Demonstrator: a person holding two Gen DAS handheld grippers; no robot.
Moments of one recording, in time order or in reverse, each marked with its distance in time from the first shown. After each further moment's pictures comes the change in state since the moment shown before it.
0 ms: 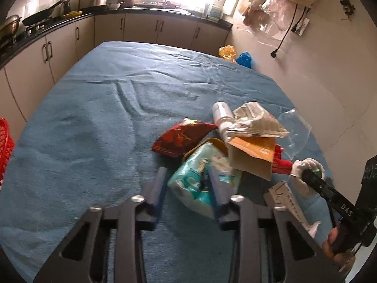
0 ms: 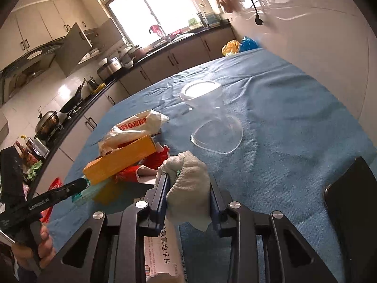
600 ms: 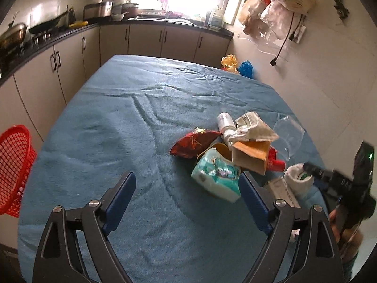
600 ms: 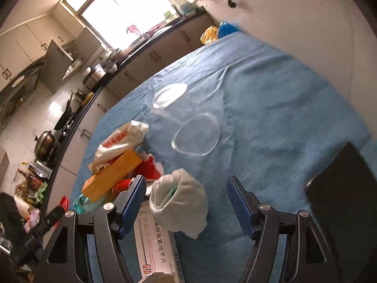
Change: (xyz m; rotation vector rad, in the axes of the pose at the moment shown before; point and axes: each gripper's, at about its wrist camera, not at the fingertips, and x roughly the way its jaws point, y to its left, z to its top) left arm -0.041 0.013 0.000 0.000 -0.045 0.021; right arm -0.001 -0.028 0.022 0.180 0.085 -0.002
